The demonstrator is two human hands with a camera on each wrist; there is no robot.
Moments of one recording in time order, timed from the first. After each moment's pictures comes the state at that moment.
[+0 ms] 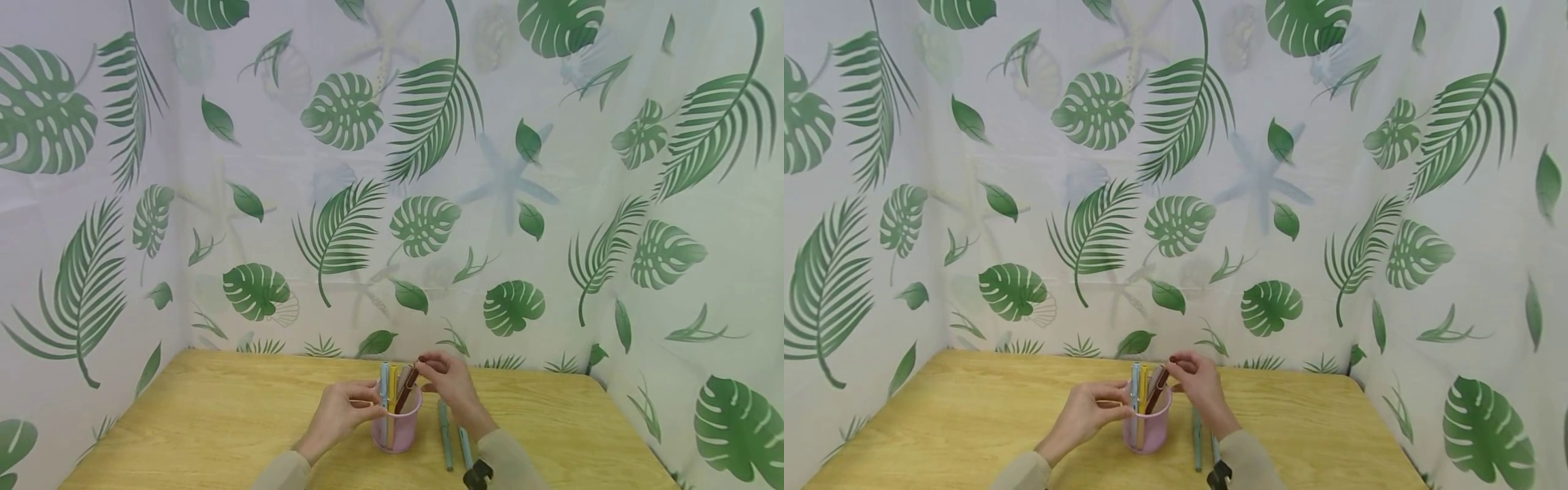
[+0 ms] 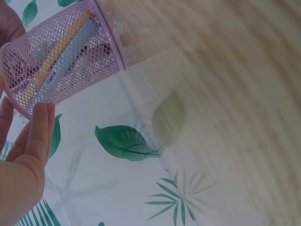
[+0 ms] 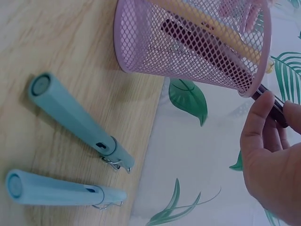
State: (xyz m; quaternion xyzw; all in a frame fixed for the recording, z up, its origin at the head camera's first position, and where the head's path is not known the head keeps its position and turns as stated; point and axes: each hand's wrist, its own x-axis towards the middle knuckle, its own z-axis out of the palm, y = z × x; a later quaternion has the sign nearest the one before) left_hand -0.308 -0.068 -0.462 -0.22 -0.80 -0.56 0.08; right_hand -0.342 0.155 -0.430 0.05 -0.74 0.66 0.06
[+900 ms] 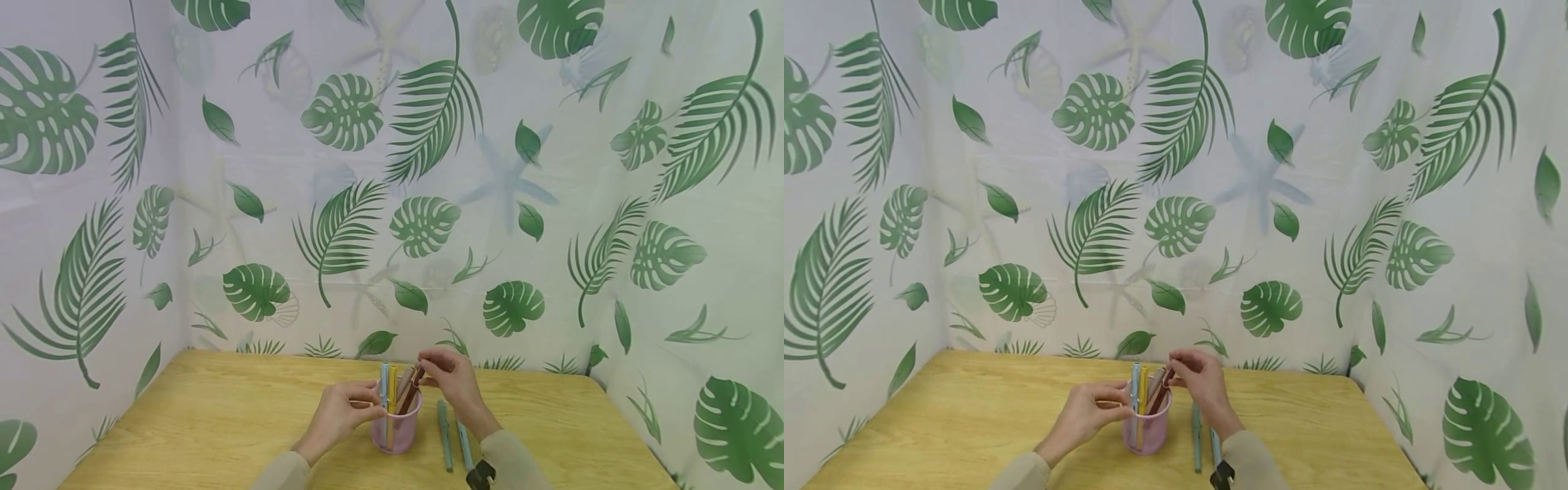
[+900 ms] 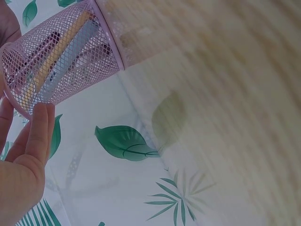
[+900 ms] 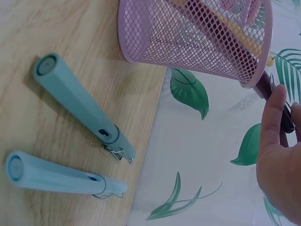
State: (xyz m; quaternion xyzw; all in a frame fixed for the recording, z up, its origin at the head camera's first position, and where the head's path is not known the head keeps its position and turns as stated) left_hand -0.308 -0.069 -0.462 -0.22 -0.80 -0.55 0.08; right_hand -0.343 0.161 -0.428 0.10 -0.70 0.70 0.08
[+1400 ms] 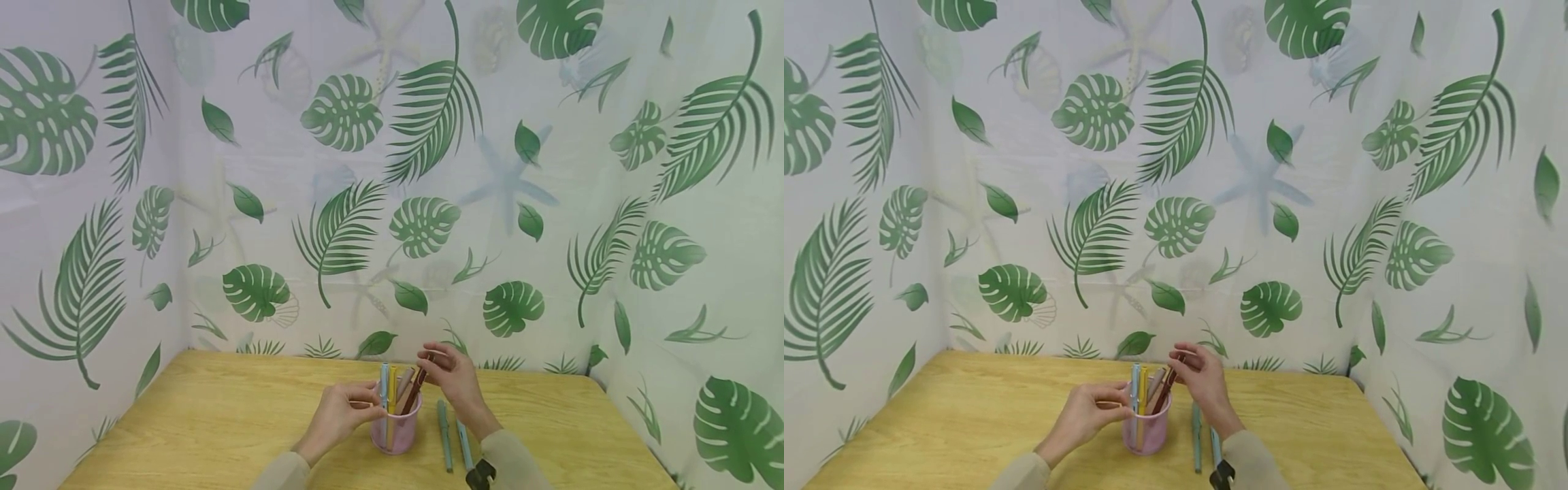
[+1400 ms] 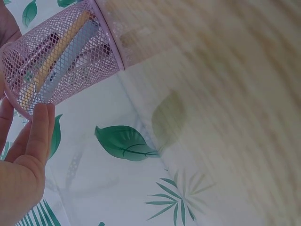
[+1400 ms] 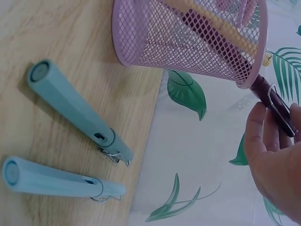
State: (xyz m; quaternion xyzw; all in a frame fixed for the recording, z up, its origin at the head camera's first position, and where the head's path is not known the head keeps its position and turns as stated) left_hand -0.307 -0.067 -0.461 -0.21 -0.81 -0.55 0.08; right_hand -0.344 0.163 -0.428 0.11 -0.71 0.69 0.09
